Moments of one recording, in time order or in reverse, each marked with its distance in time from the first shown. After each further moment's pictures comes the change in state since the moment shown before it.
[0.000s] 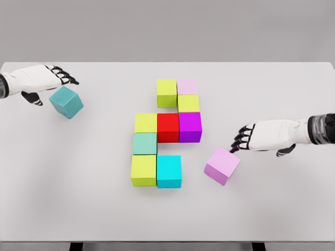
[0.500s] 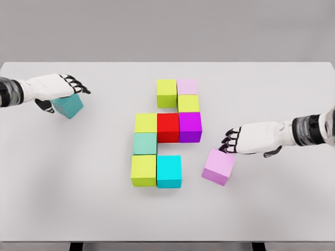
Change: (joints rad) left arm 0.011 -0.042 -0.043 0.000 -0.001 0.000 0.000; right arm 0.000 0.065 -0.002 -0.018 0.025 0.000 0.022
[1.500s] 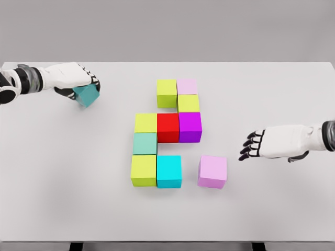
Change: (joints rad) left arm -0.071 -0.114 0.016 0.037 -0.015 0.000 -0.035; right arm 0.000 -0.176 0.011 -0.092 -0.049 0.000 -0.002
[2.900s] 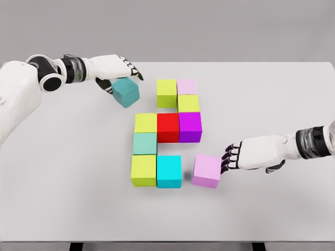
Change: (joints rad) left arm -0.068 -0.239 0.009 0.138 0.005 0.000 -0.029; right arm 0.000 0.110 0.052 0.008 -0.030 0.000 0.007
